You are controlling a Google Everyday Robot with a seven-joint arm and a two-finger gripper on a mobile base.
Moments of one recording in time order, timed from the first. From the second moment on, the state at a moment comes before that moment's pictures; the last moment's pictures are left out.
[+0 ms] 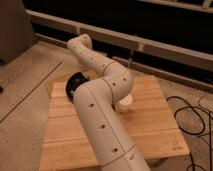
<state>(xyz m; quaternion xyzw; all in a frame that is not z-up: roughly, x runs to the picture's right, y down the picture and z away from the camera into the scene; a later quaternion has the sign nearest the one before) -0.130 -0.085 0.949 -0.24 0.17 0.49 0.82</state>
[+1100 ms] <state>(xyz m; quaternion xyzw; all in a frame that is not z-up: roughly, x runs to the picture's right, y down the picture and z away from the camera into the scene) -0.063 -0.002 0.893 -0.24 0.27 0.52 0.77</state>
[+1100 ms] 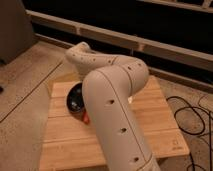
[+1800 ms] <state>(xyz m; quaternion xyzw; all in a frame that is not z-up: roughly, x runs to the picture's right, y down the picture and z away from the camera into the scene) -0.018 -0.040 0.923 -0.21 0.30 0.55 0.75</state>
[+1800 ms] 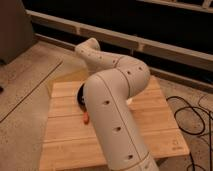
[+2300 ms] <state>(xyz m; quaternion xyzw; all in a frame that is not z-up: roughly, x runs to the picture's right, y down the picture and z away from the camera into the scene) -0.016 -0.048 0.926 -0.20 0.30 0.55 0.75</state>
